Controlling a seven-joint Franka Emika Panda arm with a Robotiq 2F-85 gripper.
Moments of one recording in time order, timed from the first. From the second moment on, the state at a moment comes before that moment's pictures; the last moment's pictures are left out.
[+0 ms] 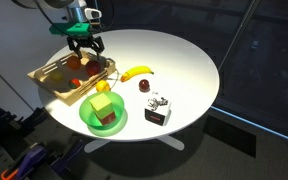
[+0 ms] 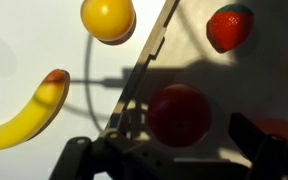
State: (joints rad) arm 0.06 0.45 0.05 -2.10 -0.13 2.50 -0.22
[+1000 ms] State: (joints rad) arm 0.06 0.52 0.06 -2.10 -0.15 2.58 -0.22
